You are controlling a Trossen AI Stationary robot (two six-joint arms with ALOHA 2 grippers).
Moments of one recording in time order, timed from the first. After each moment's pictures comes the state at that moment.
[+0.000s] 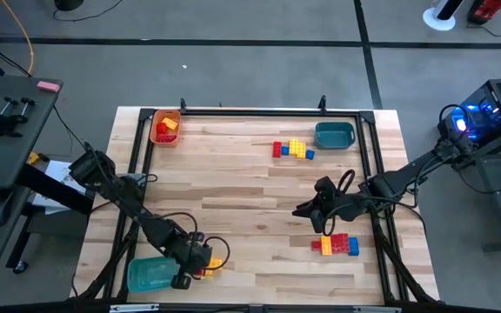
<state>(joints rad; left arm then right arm) -0.70 1.70 0.90 -0.33 0.10 -0.61 0.50 1.12 0.82 -0.33 0.45 1.05</state>
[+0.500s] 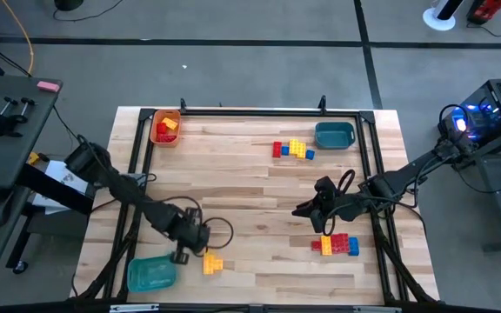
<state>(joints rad) -0.56 1.59 0.89 -0.71 0.00 -0.36 0.50 1.12 0.82 -0.33 0.46 1.05</state>
